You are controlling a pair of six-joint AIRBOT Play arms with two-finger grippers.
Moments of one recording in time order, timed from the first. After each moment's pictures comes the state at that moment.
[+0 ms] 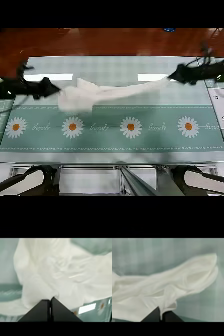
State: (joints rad) left arm 0.28 -1.23 1.07 0.66 -1.14 -1.31; right arm -0.26 -1.37 1.37 -0.83 1.19 1.34
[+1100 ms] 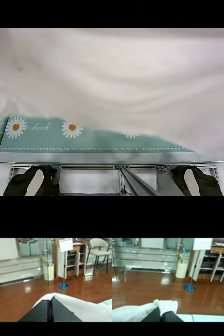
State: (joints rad) left arm 0.27 -0.70 1.99 0.86 -1.27 -1.35; right arm -0.41 -0.60 1.88 -1.20 1.36 1.42
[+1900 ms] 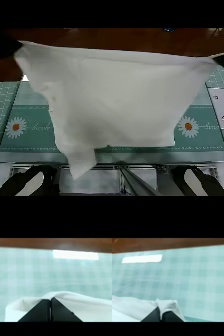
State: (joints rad) left arm 0.11 -1.01 1.41 1.18 -1.11 -1.47; right arm -0.41 -0.87 1.30 -0.81 1.32 1.25
